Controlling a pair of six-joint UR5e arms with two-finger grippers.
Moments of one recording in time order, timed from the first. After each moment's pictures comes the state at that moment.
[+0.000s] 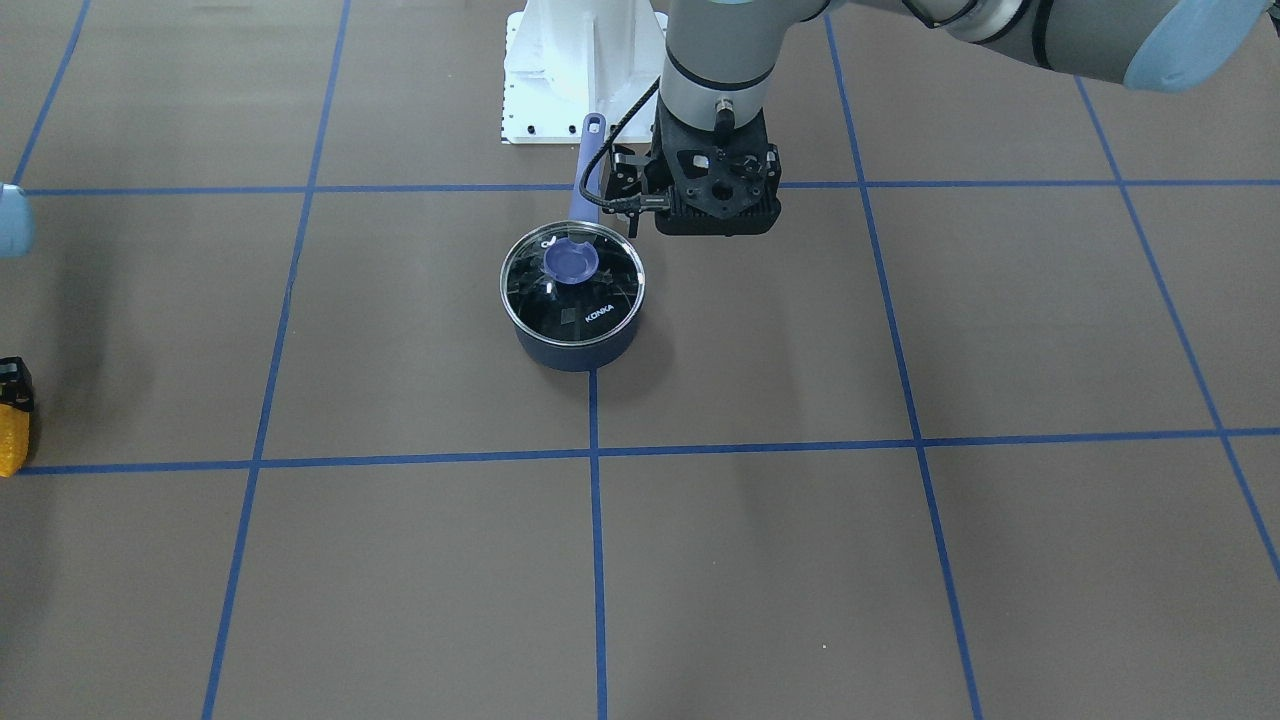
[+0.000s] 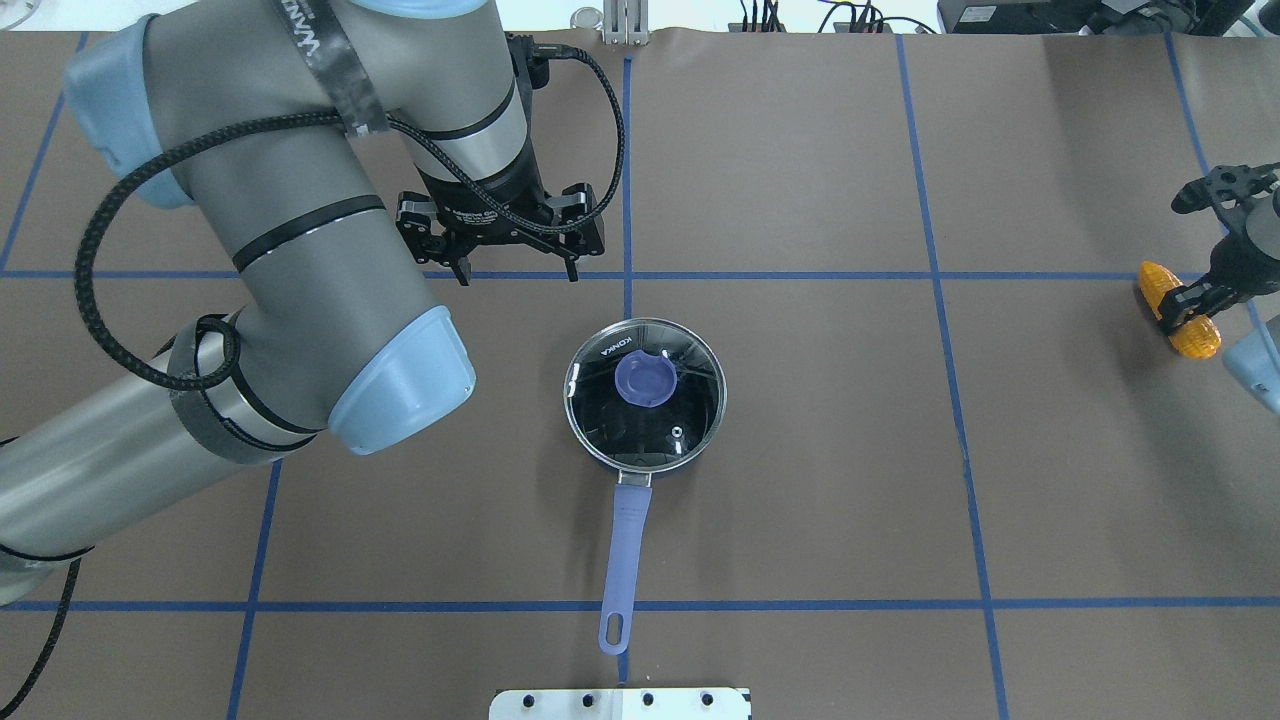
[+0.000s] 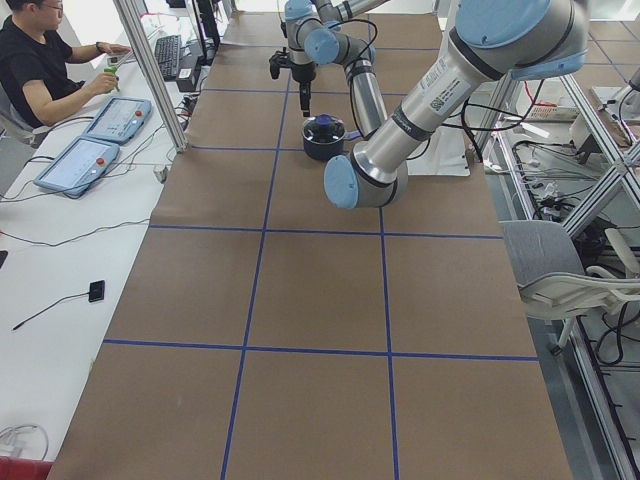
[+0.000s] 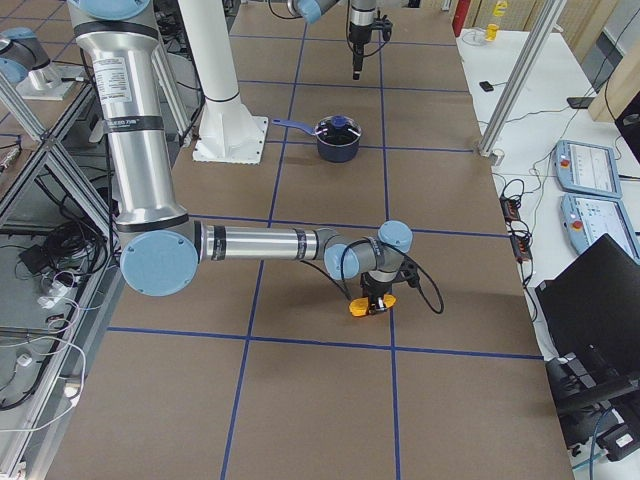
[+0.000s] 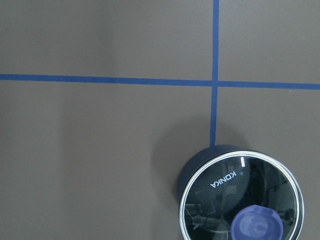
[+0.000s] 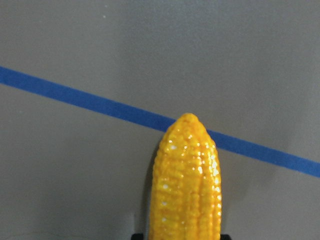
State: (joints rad) left arm -0.73 -2.47 -1.80 -1.13 -2.10 -1.06; right arm 1.14 -1.43 1.36 -1.29 2.21 0.16
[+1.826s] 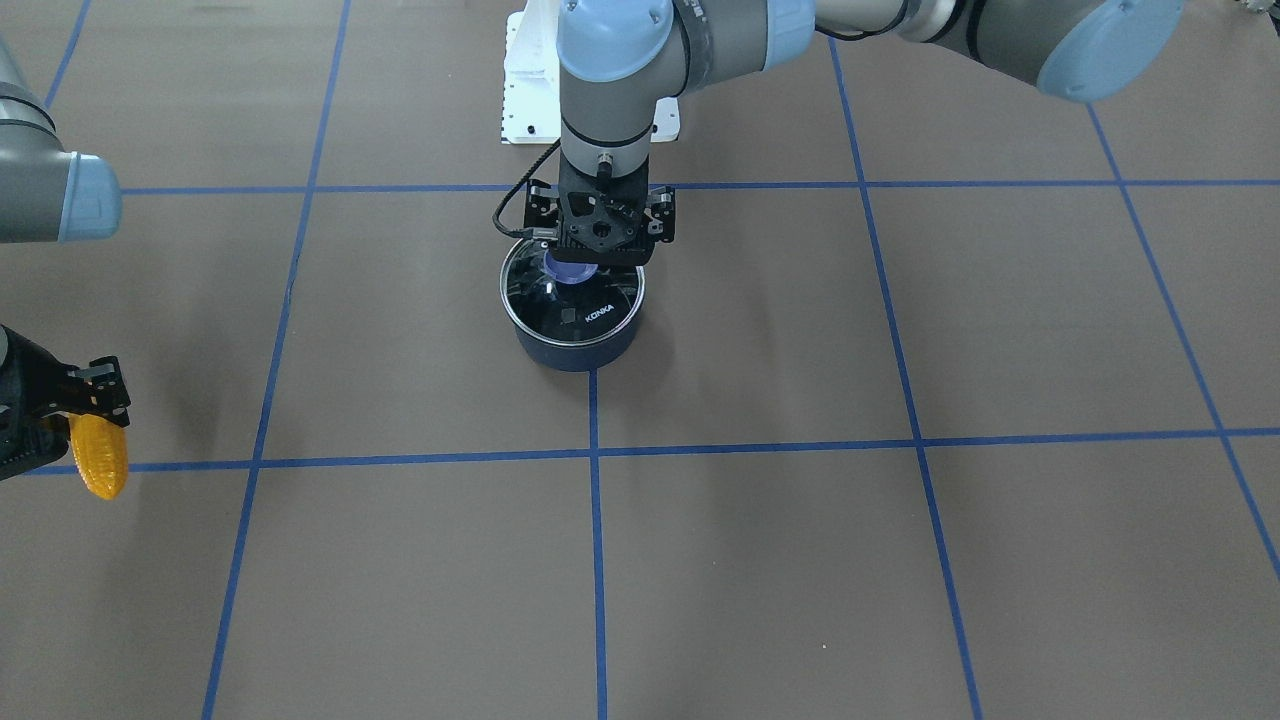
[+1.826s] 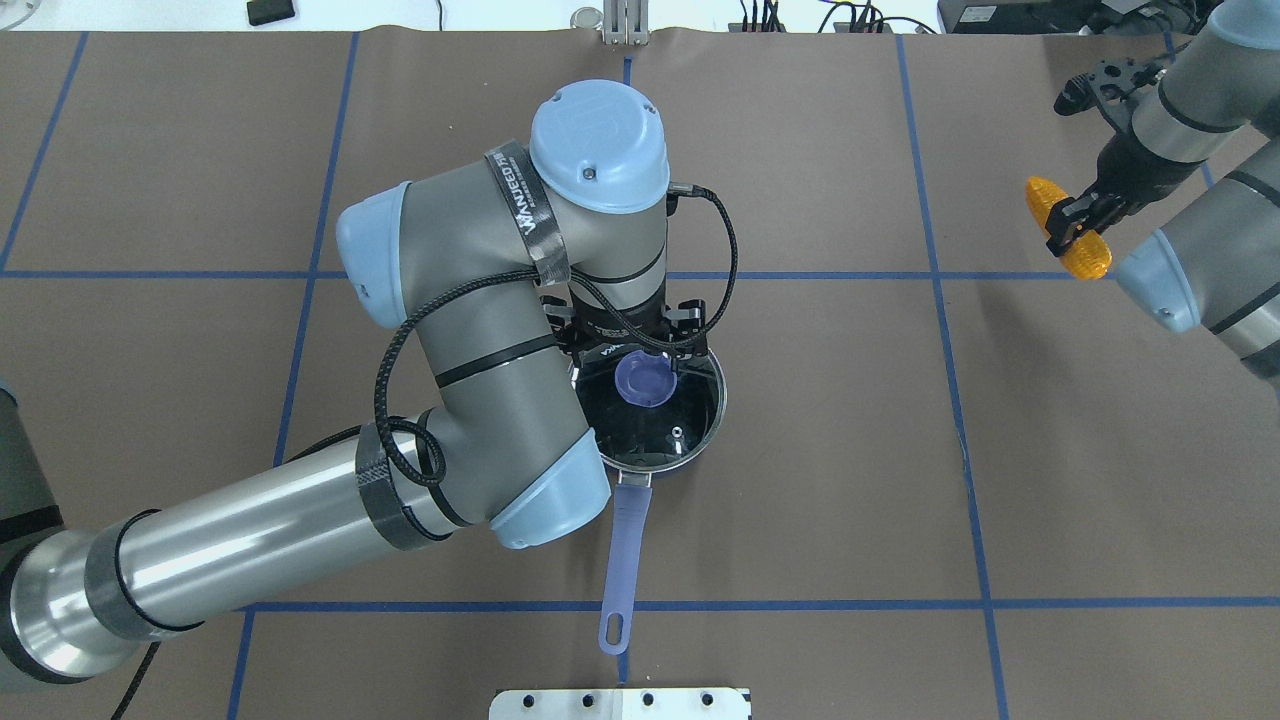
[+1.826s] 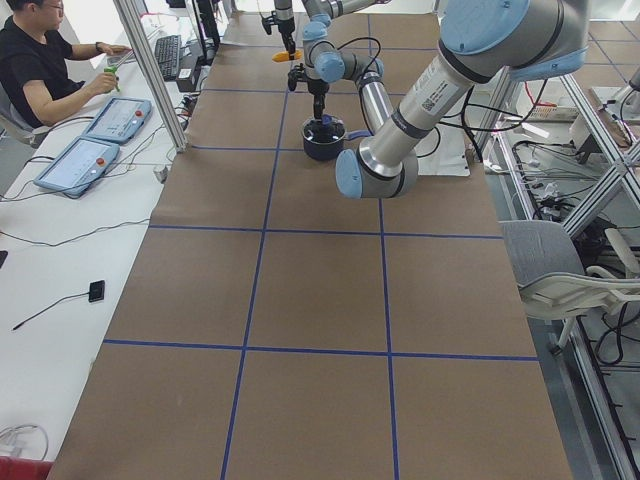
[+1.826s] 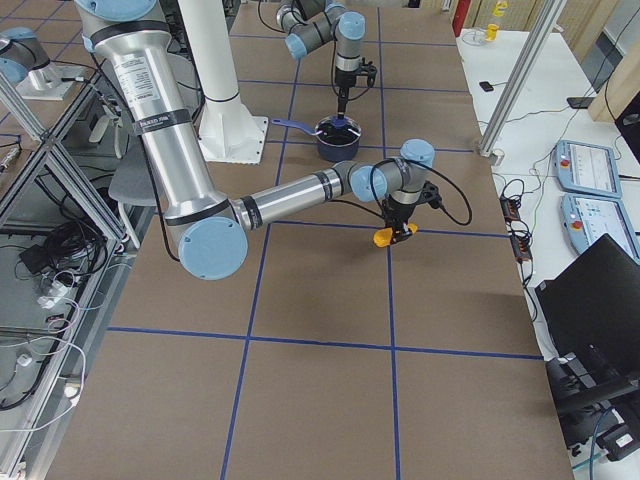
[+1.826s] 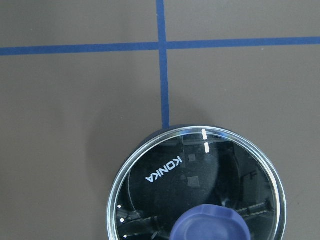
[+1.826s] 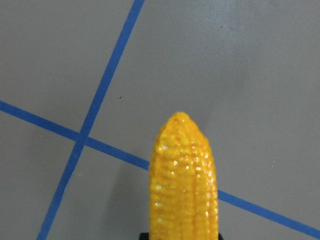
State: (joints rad) left arm -0.54 -2.54 -1.57 -1.35 -2.00 -1.12; right arm 1.10 -1.24 1.56 -1.56 2.22 0.18
